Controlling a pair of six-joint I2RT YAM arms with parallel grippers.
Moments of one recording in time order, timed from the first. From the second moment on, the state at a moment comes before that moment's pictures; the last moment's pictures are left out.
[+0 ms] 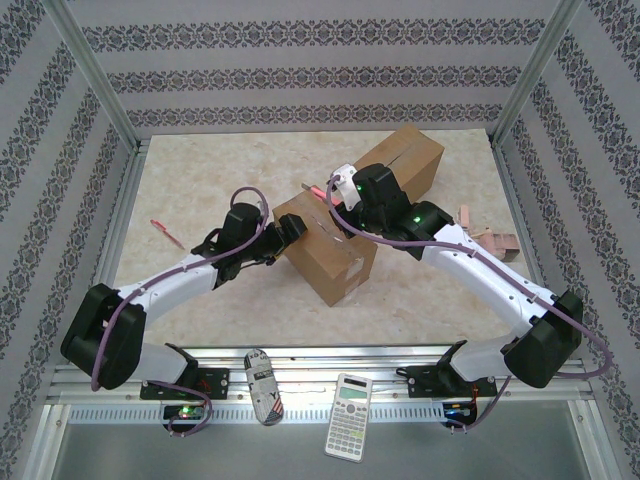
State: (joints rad) left arm -0.48 1.38 0.74 0.06 0.31 -1.13; right arm 0.69 1.37 1.29 -0.61 0.03 0.02
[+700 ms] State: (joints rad) left arm -0.48 1.39 0.68 0.19 0.32 -1.14; right arm 0.76 1.36 1.25 -0.61 0.12 0.05
